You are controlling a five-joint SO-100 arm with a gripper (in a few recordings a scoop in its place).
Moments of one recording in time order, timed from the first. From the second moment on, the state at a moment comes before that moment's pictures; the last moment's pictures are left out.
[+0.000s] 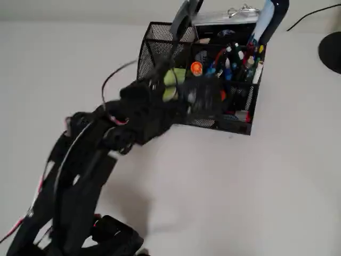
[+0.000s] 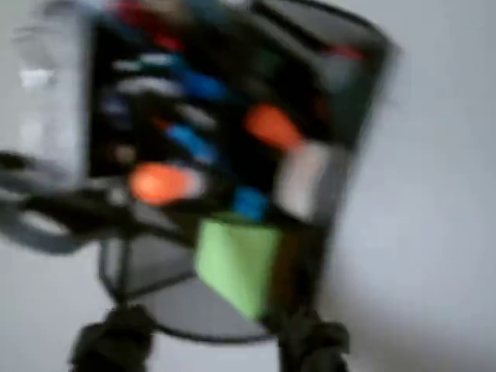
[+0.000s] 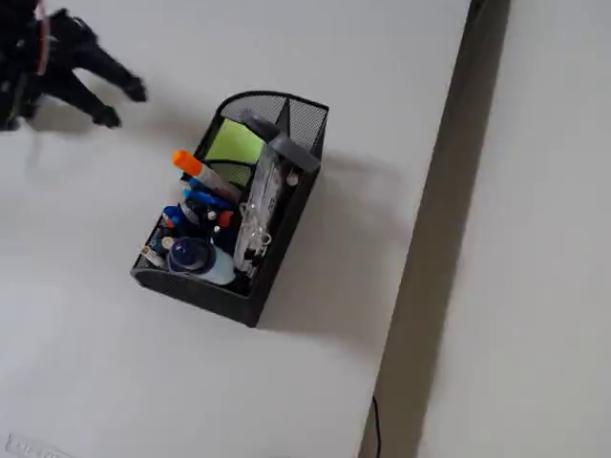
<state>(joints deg) -1.0 134.9 117.2 58.4 -11.1</state>
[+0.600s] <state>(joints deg) -4.2 177.9 154.2 70.8 -6.9</state>
